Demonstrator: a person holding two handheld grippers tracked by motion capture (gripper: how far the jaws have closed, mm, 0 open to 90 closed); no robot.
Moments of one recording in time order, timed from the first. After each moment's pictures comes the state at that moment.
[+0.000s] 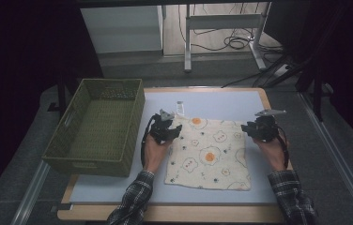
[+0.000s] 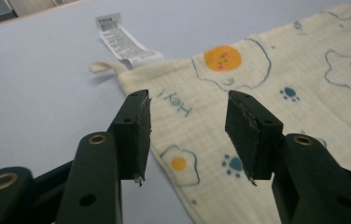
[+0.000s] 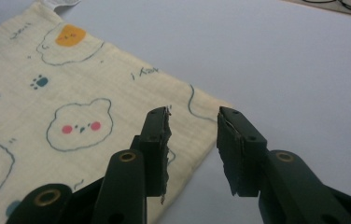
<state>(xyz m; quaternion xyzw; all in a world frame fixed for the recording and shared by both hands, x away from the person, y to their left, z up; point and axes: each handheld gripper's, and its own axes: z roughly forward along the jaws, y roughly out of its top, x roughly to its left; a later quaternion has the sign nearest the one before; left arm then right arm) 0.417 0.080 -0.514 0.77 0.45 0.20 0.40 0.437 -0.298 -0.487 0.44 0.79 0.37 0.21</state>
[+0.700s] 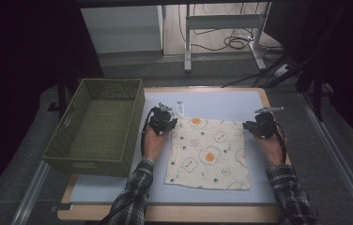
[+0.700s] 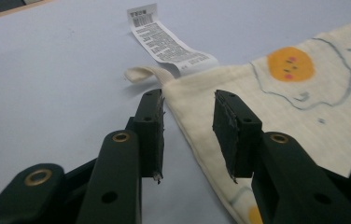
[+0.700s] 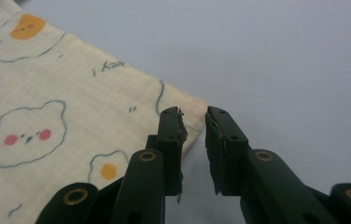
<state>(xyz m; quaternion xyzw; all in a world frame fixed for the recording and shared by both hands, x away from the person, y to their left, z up) 0.473 0.088 -0.530 0.78 0.47 0.20 0.37 0.470 -0.307 -0.505 0.46 0.79 0.36 0.19</state>
